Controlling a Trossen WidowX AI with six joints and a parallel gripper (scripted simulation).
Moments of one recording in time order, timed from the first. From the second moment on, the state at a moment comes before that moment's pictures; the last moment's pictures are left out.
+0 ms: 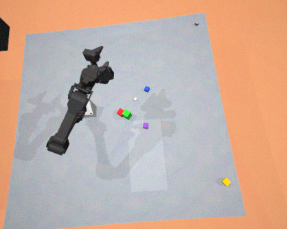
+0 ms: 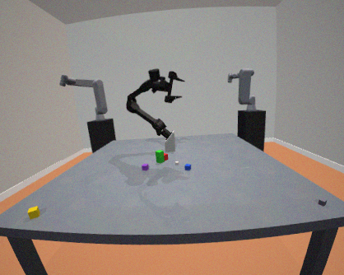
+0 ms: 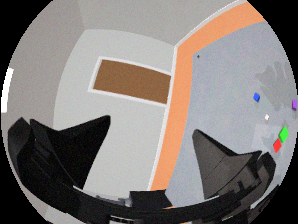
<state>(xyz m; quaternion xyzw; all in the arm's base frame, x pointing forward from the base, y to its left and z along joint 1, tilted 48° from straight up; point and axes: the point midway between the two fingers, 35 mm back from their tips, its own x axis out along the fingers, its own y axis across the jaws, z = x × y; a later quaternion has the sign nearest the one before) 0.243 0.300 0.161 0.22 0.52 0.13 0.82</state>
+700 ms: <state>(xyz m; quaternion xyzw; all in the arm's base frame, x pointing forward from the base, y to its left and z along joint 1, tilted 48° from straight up) 0.228 0.017 0.034 -0.02 0.53 -0.47 0.71</state>
